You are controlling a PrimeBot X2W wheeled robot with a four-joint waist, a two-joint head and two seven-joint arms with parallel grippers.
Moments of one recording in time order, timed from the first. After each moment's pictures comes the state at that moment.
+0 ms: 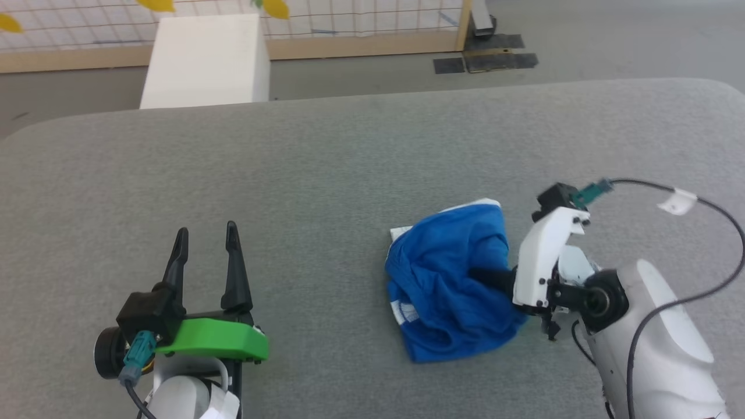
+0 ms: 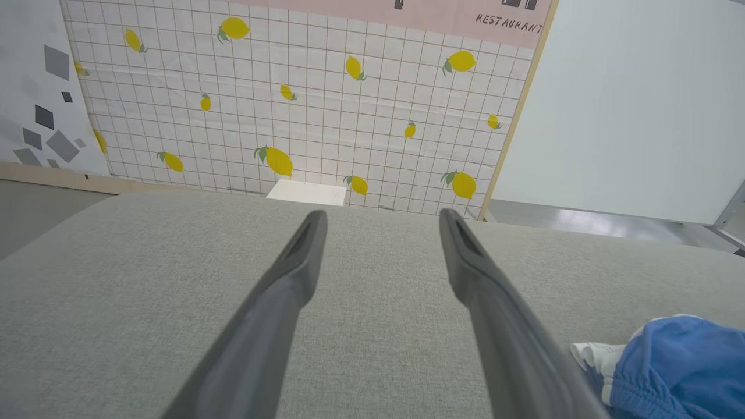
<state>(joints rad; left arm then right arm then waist) -0.09 0.05 -0.05 0.05 -0.21 0.04 -0.26 -0.50 -0.07 0.11 0.56 0.76 0.13 0.86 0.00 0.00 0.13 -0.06</state>
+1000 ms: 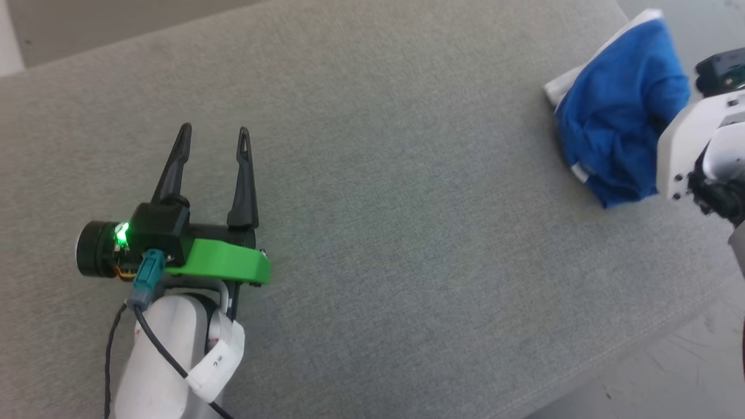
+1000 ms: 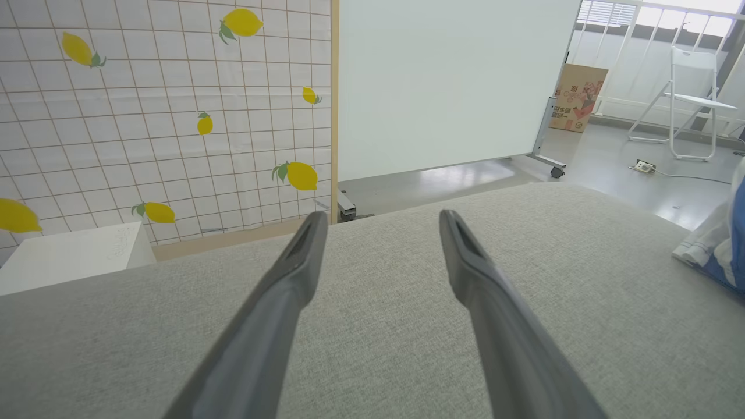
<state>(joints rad) -0.31 0.11 -0.11 0.03 -0.07 0.01 -0.22 -0.85 -0.44 0.31 0.78 0.40 0.13 0.37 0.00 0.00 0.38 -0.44</state>
